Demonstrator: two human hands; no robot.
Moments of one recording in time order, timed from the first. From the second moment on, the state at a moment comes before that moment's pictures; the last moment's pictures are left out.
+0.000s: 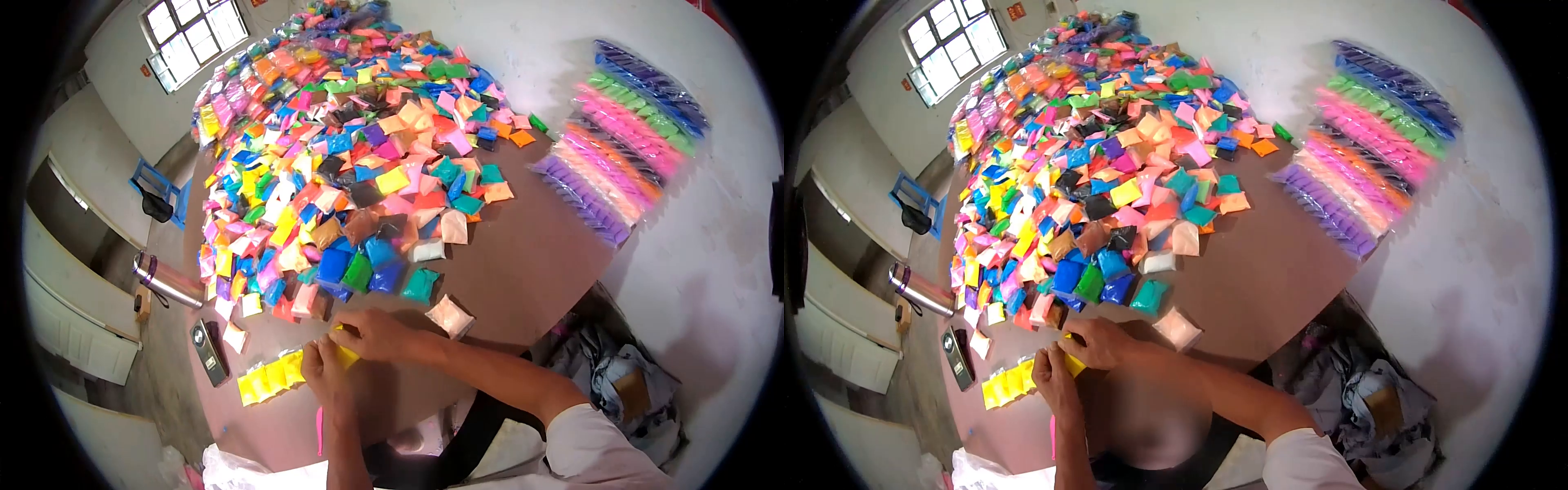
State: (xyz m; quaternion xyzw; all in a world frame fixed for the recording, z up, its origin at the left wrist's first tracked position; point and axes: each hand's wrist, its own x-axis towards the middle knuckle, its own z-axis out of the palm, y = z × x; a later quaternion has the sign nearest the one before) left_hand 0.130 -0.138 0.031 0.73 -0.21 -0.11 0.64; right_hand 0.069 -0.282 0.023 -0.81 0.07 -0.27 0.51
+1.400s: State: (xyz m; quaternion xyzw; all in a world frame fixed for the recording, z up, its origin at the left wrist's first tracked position) left_hand 0.131 -0.160 0.017 0.77 -0.21 -0.08 0.60; right_hand 0.068 -0.308 0.028 -0.70 0.07 -0.27 0.66
